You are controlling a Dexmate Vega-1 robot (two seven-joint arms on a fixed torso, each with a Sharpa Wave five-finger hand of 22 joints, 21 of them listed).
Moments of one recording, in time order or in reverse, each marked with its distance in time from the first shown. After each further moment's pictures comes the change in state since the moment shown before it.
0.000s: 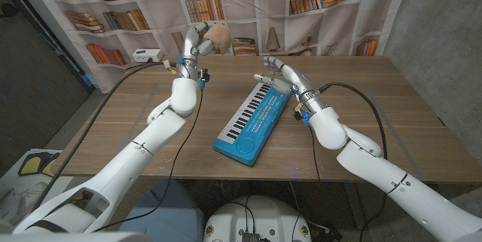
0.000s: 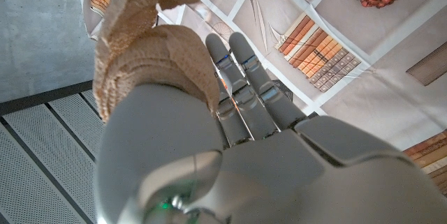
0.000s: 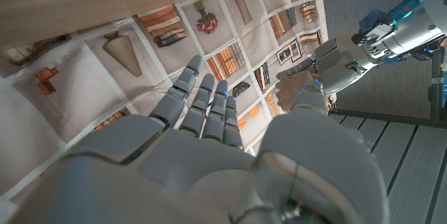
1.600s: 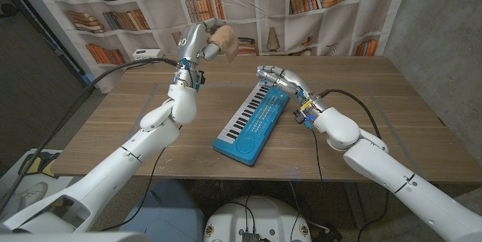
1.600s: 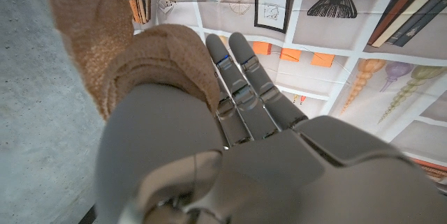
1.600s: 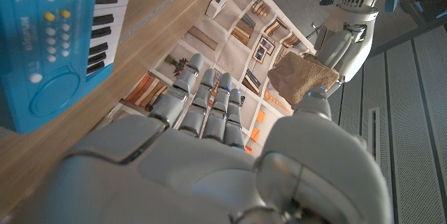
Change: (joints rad) left arm 0.040 0.108 0.043 -0.104 0.562 0.106 0.163; left_hand 0.004 -0.001 0.000 0.000 0.000 0.002 -0.002 0.000 -0.011 0.005 -0.006 -0.009 0.006 -0.008 0.000 -0.003 0.005 -0.016 -0.005 0.033 -0.005; right arm -0.017 -0.025 0.036 0.033 0.508 0.132 0.208; right_hand -0.052 -0.016 -0.020 0.023 0.016 0.103 -0.026 0.034 0.009 0.090 -0.019 0.031 0.023 0.043 -0.001 0.030 0.039 0.017 0.004 0.002 0.004
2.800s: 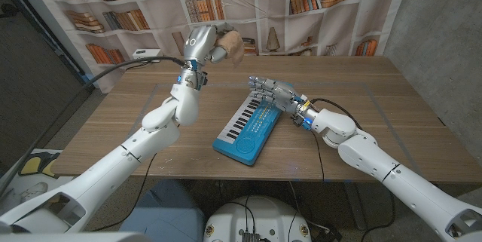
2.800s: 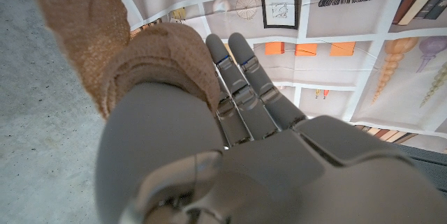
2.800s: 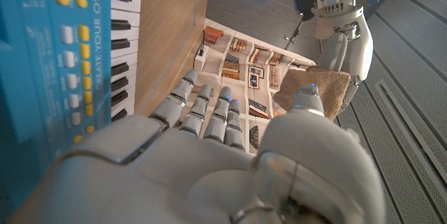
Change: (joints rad) left arm -0.020 0.038 0.053 -0.035 0.116 0.084 -0.033; left_hand 0.014 -0.012 -0.001 -0.007 0.015 0.011 0.011 0.001 -0.013 0.009 0.009 -0.001 -0.007 0.000 0.000 0.000 -0.003 -0.002 -0.002 0.026 -0.004; right arm 0.119 0.052 -0.065 0.247 0.386 0.039 0.377; right_hand 0.050 0.026 0.021 -0.026 0.008 -0.112 -0.043 -0.068 -0.017 -0.140 -0.057 -0.081 -0.017 -0.183 0.003 -0.080 0.021 -0.188 0.008 -0.044 0.005
